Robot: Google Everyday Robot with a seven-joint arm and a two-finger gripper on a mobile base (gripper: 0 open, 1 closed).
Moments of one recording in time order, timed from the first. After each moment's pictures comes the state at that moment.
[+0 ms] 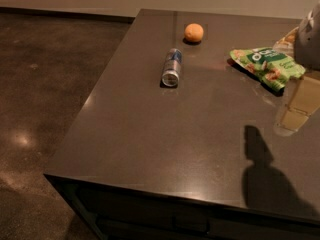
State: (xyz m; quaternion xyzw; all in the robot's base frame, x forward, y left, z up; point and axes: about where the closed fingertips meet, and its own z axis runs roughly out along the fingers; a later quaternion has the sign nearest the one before) arm 0.438 -0.217 0.977 -0.60 0.78 -0.04 0.16
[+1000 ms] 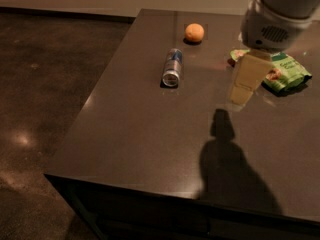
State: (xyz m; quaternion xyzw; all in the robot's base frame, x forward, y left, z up) arm 0.487 -0.164 0.976 -0.58 0.80 -0.03 0.14
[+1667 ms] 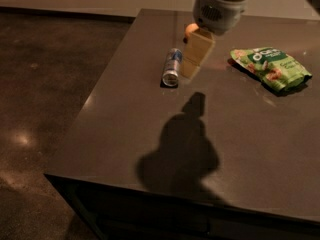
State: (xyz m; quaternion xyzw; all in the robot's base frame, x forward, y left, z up) arm 0.553 -0.105 0.976 -0.49 0.86 -0.03 0.14
